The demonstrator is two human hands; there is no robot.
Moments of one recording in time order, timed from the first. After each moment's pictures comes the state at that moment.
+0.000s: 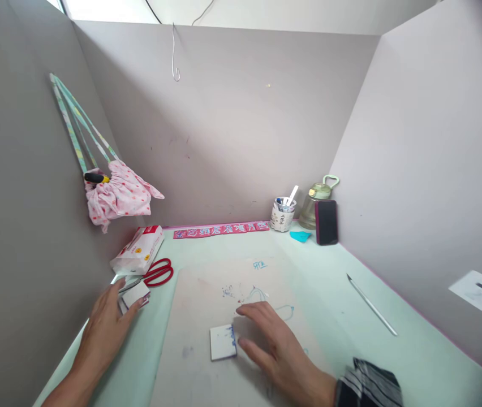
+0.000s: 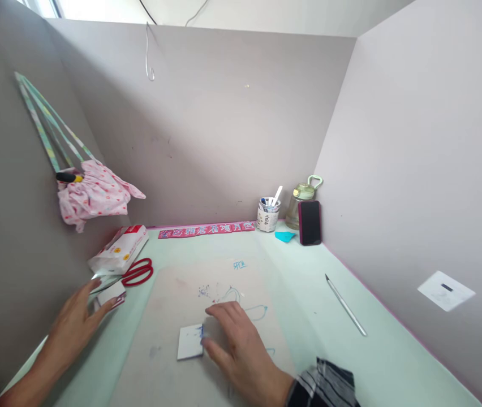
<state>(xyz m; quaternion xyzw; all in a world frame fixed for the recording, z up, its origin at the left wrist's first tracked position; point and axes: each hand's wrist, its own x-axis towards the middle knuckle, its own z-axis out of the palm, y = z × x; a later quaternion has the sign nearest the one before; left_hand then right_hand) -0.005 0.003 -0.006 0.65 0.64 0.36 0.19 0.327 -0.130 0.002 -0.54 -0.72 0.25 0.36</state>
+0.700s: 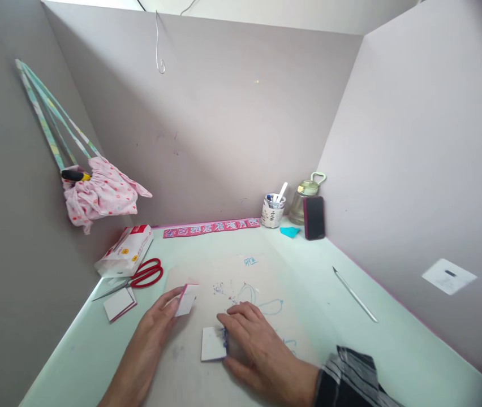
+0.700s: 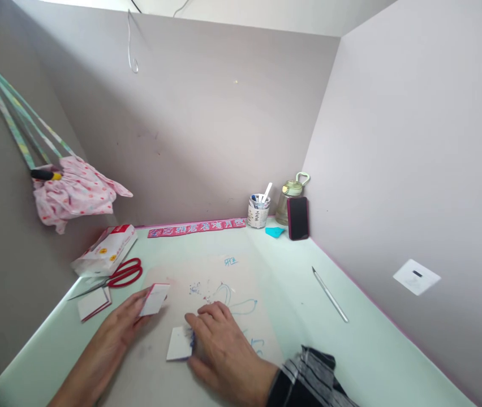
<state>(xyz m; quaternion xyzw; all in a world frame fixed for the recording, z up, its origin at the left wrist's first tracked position) 0.096 -0.053 0.005 0.51 0.46 0.40 0.61 0.319 -0.134 0.009 -0.48 -0.83 0.16 0.25</state>
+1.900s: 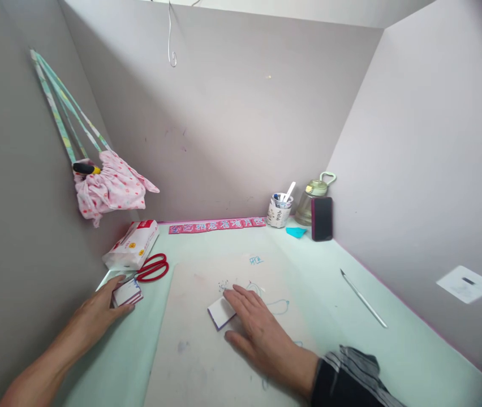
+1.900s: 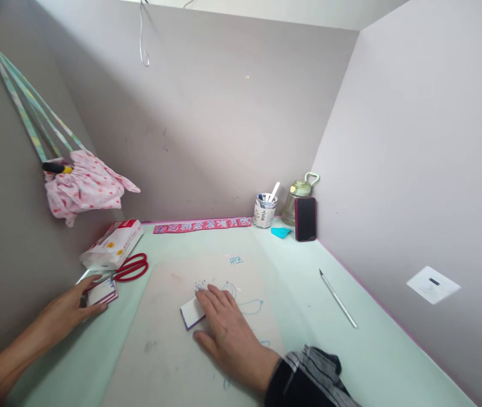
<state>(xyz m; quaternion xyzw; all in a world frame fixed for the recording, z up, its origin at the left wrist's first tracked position) -0.047 0.042 -0.027 0.72 0.64 0.20 0.17 0.320 -0.110 -0.005 -0.55 -0.80 0.16 0.19</state>
